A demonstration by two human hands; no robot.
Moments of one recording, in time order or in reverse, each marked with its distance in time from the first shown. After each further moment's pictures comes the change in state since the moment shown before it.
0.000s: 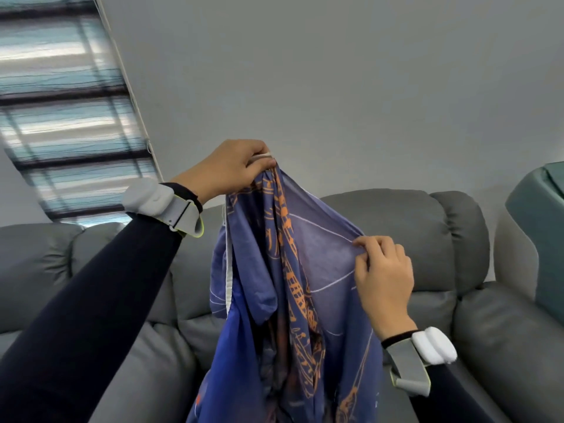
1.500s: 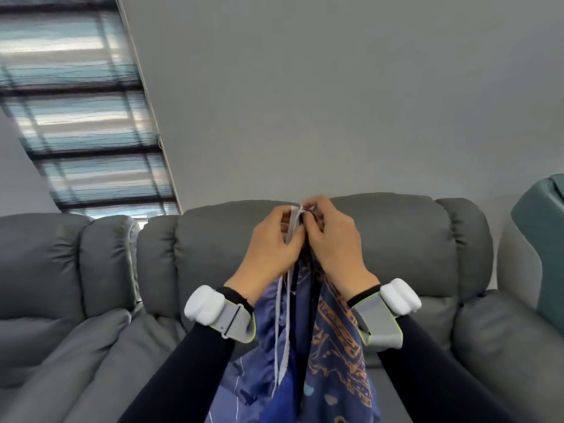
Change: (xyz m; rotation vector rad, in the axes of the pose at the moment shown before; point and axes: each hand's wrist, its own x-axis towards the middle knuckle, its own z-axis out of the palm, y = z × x) left_hand -0.092 0.056 0.092 -0.578 0.275 -0.359; right_hand 0.048 -0.103 -0.011 0.492 -0.318 -0.017
